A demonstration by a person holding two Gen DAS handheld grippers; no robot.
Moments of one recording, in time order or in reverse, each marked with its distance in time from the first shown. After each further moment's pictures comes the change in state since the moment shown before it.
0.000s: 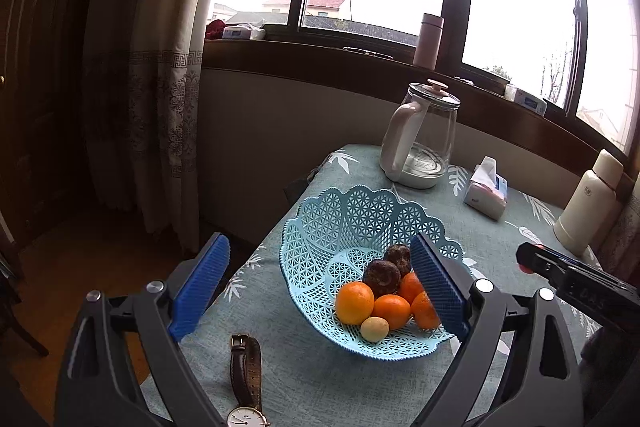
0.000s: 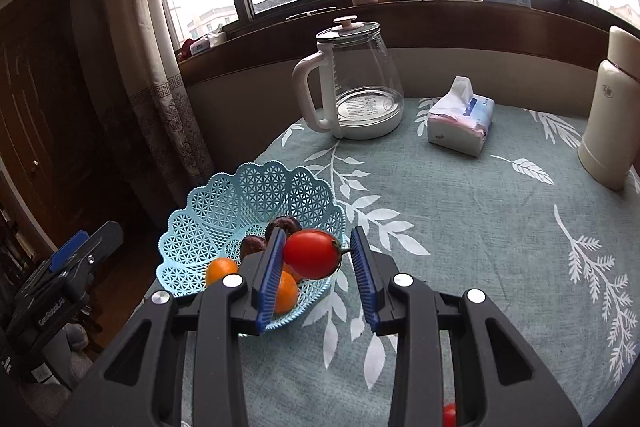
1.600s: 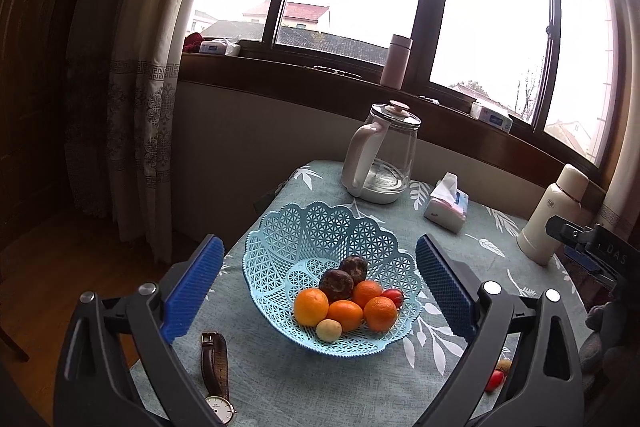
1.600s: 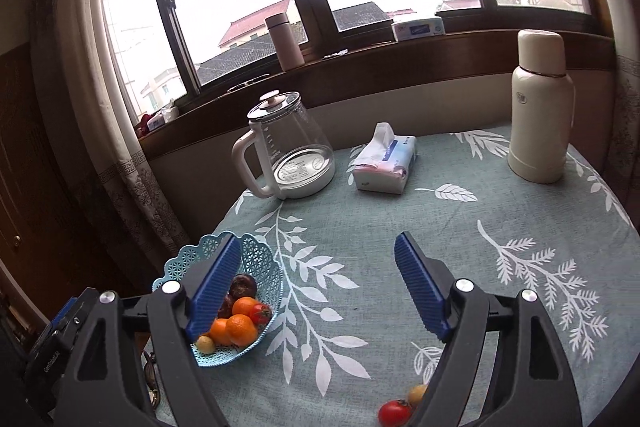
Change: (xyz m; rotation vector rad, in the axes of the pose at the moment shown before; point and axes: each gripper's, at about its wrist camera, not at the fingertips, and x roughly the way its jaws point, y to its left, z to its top) left arm -0.031 -0.017 0.006 -0.008 -0.048 -0.115; right arm -0.082 -0.060 0.011 0.186 -0.195 -0.131
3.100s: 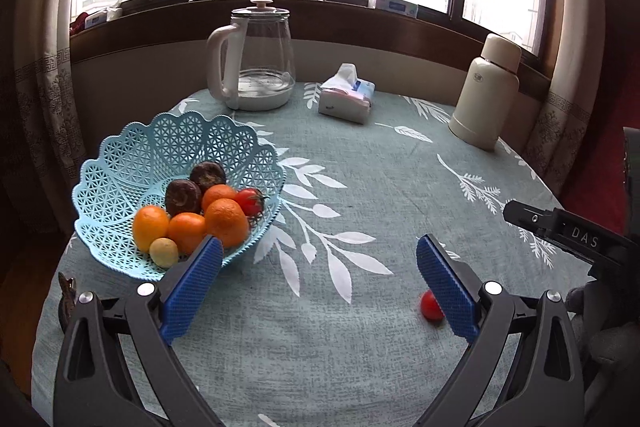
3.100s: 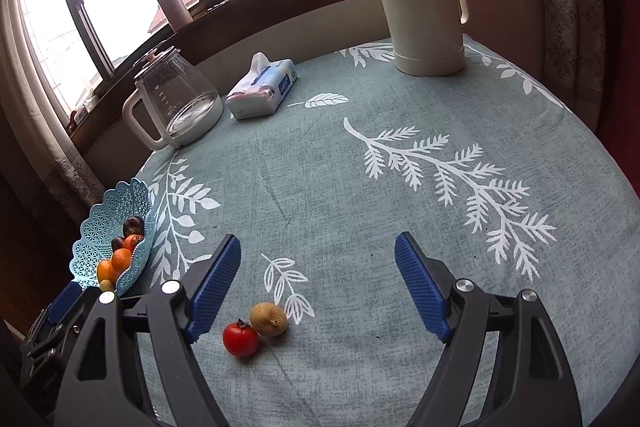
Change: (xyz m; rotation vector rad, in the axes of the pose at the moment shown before) left arm 0.043 -0.122 -0.087 0.251 0.252 -0.224; right arm -0.004 -0.124 -0.075 0.174 0.168 -0.186
